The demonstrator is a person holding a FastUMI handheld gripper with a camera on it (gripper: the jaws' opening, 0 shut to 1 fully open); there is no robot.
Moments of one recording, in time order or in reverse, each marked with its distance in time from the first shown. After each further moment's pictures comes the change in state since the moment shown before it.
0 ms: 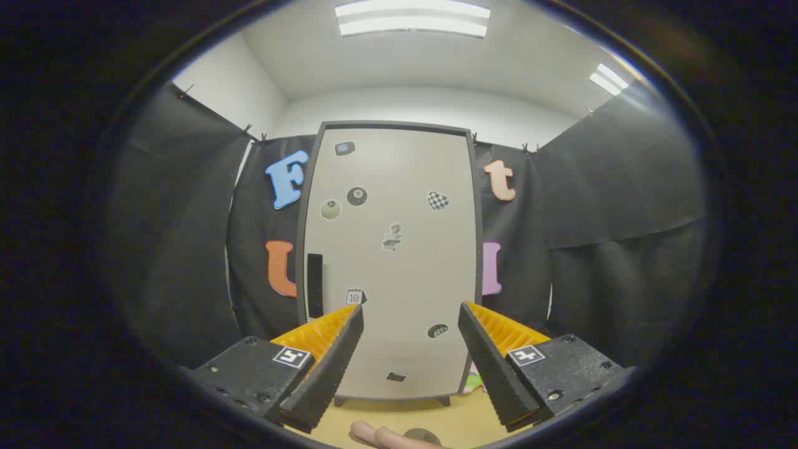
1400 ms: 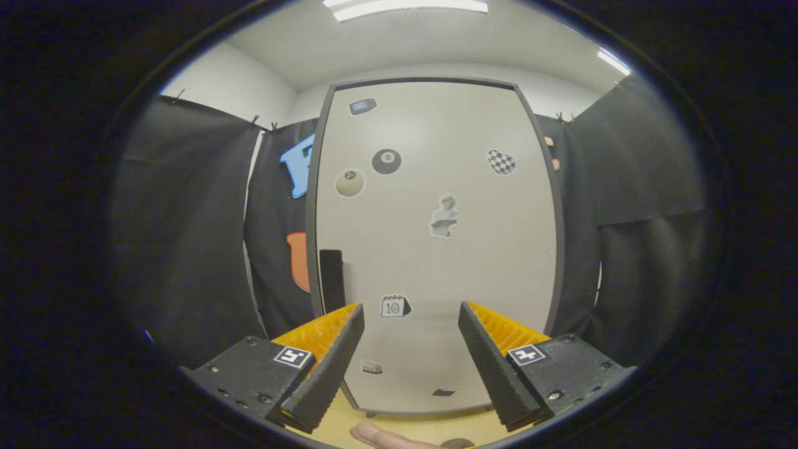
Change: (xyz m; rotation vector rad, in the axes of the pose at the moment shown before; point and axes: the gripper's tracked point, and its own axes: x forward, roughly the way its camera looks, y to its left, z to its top) arm 0.133 0.090 -0.007 0.048 0.062 0.181
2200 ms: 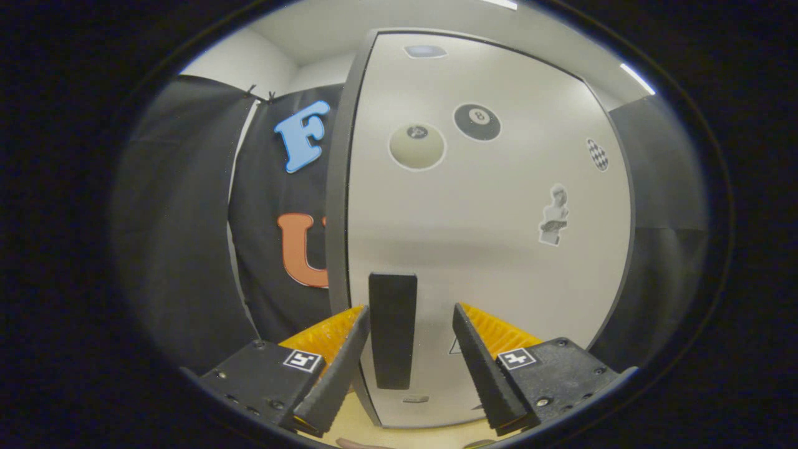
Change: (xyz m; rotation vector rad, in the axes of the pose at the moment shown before) arm 0.098 0.054 -0.035 -0.031 0.221 -0.090
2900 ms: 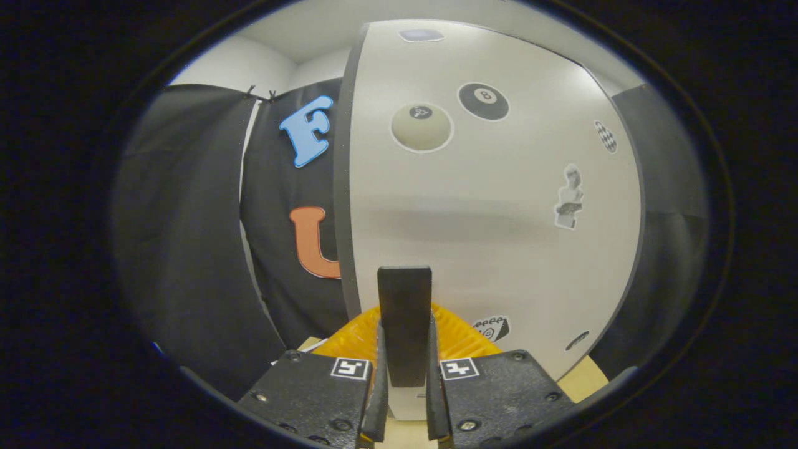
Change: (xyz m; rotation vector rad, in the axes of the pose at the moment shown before) arm -0.019 0.014 0.005 0.025 -0.008 0.086
